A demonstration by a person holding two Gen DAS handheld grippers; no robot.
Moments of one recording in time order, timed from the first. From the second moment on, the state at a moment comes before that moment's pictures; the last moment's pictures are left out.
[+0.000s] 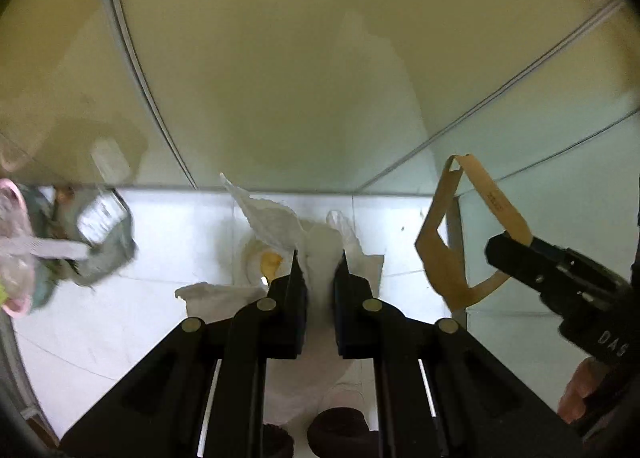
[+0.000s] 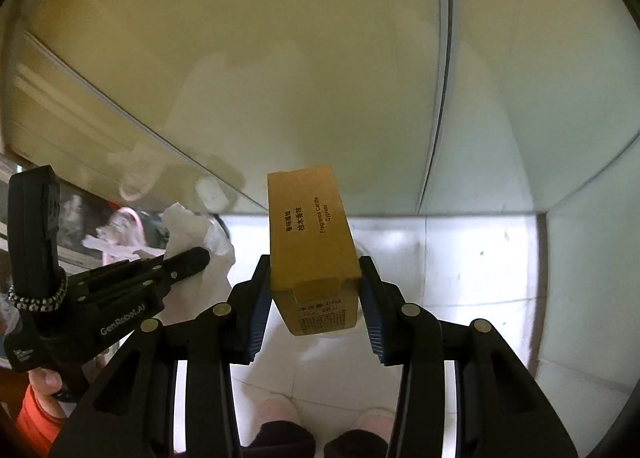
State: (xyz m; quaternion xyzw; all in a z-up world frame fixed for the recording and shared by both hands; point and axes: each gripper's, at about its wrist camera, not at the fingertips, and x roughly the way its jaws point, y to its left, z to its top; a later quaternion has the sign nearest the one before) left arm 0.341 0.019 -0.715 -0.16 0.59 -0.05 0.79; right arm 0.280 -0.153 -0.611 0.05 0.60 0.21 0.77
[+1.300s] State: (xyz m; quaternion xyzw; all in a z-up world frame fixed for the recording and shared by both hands) left arm 0.324 0.042 -0.603 -0.12 0.58 -0.05 0.81; right arm 0.275 -0.155 -0.536 0.02 0.63 0.22 0.74
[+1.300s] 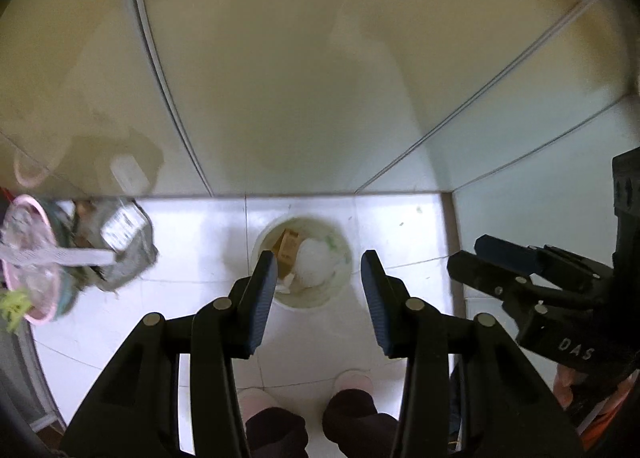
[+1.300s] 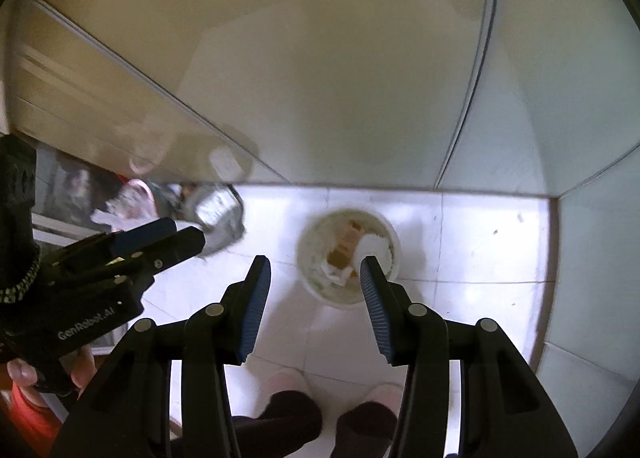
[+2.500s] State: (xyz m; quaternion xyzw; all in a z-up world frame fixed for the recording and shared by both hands) left arm 0.272 0.098 -0.070 -0.03 0.25 -0.05 0.97; right arm 0.227 -0.125 -0.033 0.02 0.27 0.13 0.95
